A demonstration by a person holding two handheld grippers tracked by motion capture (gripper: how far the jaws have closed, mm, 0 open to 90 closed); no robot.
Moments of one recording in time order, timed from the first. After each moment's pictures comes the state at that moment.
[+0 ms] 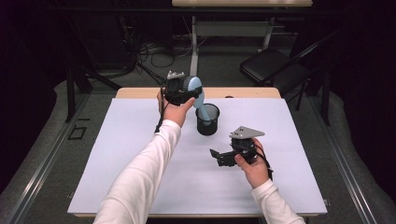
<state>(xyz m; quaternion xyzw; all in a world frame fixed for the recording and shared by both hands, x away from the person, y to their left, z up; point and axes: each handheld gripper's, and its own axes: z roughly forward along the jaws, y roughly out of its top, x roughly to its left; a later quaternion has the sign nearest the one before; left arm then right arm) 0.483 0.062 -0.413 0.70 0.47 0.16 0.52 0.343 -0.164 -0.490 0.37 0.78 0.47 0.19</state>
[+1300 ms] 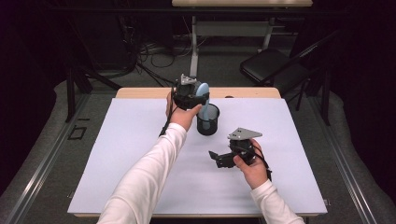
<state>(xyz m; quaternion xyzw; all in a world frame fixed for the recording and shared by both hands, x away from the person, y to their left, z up) 0.484 0.040 -0.426 0.75 0.41 0.19 0.48 0.343 -0.160 -0.496 0.37 0.79 0.46 0.18</state>
